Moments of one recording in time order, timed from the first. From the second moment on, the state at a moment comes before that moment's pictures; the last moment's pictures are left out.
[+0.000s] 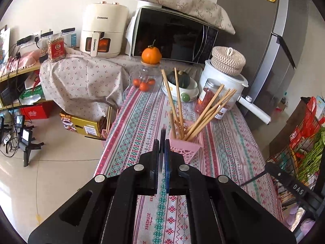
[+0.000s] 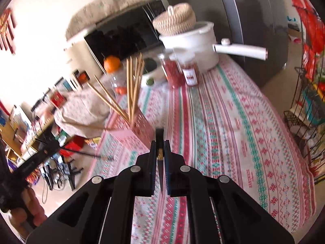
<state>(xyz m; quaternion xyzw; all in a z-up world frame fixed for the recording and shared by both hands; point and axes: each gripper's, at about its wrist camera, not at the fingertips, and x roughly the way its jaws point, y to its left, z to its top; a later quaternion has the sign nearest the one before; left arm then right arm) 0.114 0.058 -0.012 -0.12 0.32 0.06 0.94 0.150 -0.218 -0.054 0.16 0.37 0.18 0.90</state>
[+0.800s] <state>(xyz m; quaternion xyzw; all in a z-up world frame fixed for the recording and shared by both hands) 0.133 0.051 0.071 -0.14 0.23 0.04 0.96 0.178 -0.249 0.044 0.25 0.27 0.20 0.91</state>
